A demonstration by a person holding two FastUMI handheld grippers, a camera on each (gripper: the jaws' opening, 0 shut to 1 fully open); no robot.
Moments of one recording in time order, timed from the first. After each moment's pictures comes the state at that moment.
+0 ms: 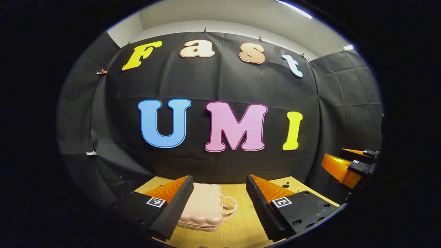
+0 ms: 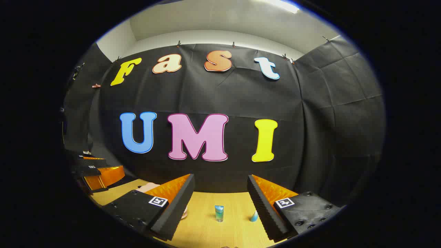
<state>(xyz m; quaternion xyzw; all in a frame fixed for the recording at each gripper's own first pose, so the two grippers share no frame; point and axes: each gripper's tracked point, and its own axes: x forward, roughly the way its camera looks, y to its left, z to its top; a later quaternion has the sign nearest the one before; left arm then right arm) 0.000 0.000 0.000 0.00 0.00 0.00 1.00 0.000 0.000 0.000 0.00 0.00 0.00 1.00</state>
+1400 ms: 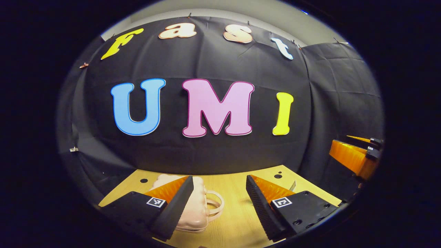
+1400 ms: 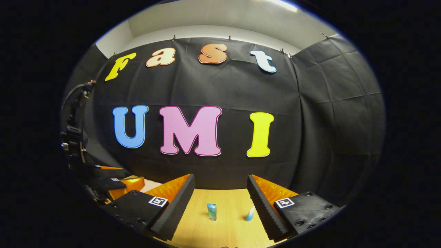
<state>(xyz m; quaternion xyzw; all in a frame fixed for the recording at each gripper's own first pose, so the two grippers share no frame) 0.098 -0.061 -0.071 0.02 0.08 -0.06 0.99 0.028 -0.031 -0.027 -0.01 0.03 -0.01 1.00</state>
